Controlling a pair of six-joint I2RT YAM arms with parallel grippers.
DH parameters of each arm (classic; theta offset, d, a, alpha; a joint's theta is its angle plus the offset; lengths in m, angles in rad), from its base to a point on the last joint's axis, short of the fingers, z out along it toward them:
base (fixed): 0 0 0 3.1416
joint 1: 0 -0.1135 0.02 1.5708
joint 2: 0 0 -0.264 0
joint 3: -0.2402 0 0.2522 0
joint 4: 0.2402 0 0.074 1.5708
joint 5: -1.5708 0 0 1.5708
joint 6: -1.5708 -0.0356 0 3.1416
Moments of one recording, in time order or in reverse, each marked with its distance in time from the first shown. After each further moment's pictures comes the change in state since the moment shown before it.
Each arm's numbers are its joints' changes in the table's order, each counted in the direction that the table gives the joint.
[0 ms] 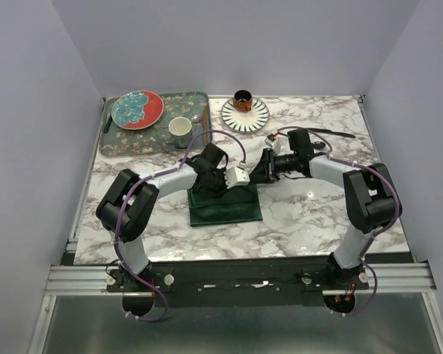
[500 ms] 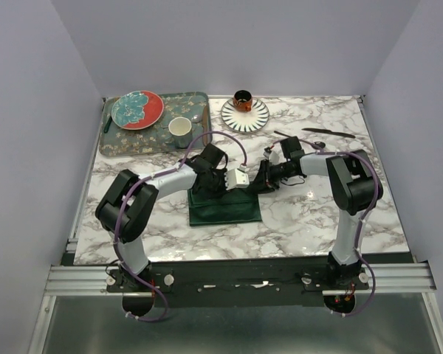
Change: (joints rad) left arm -0.002 -0.003 0.003 0.002 -0.016 -0.084; right arm 0.011 0.232 -0.093 0.145 -0.126 0.120
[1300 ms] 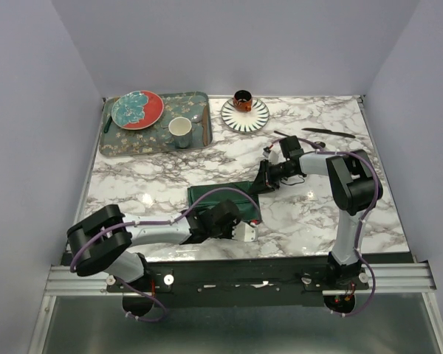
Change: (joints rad) left arm 0.476 -0.347 0.443 -0.270 0.461 0.074; right arm 0.000 0.000 -0.018 0.051 -0.031 0.056
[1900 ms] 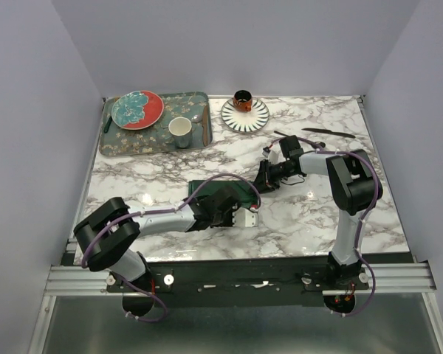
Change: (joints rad) left arm -0.096 0.084 -0.096 0.044 -0.026 0.005; right arm 0.000 0.002 -0.009 0.018 -0.003 0.029
